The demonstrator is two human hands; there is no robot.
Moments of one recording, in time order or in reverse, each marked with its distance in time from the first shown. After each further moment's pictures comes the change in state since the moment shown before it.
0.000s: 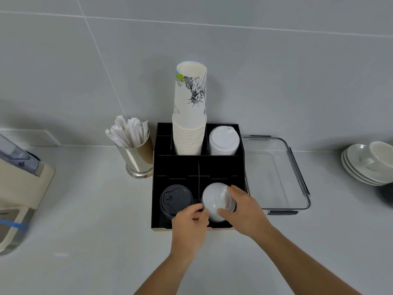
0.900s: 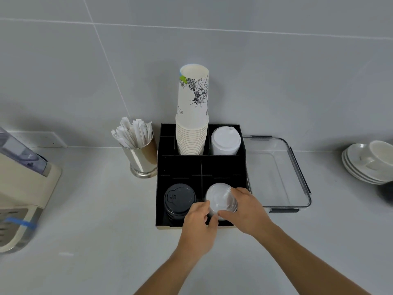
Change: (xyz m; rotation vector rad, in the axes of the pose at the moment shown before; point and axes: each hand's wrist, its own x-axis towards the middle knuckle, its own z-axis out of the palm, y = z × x) left_hand -0.003 -0.007 0.006 0.168 -0.154 0.199; right_hand -0.003 -0.001 0.003 -0.074 0.057 -0.019
